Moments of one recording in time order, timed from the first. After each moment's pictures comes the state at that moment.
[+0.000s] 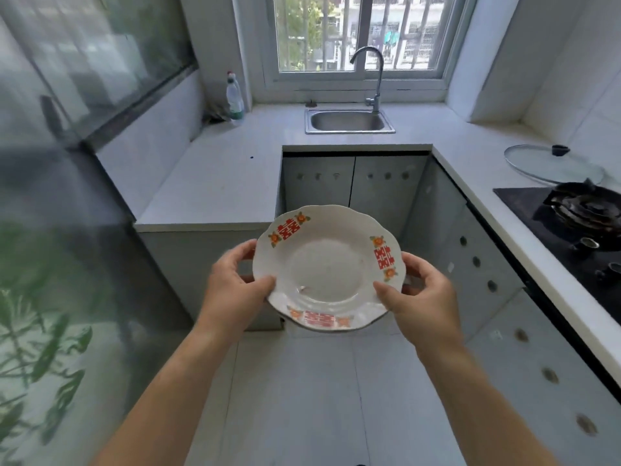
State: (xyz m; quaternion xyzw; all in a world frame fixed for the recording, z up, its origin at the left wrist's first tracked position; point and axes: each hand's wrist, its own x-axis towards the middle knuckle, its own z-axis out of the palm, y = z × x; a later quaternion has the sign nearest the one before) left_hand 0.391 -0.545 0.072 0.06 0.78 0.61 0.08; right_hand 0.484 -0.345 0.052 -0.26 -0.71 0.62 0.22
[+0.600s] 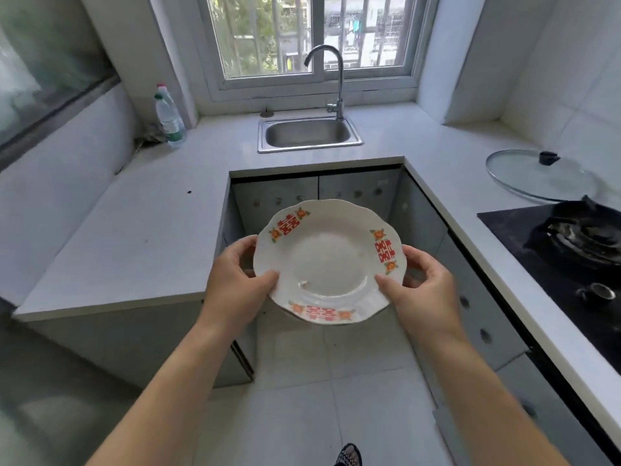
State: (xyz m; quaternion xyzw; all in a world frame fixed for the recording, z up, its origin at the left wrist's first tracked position) left_hand 0.196 -0.330 0.067 0.11 0.81 0.56 0.09; right_hand 0.309 -0.142 0.049 -0.30 -0.69 0.62 0.25
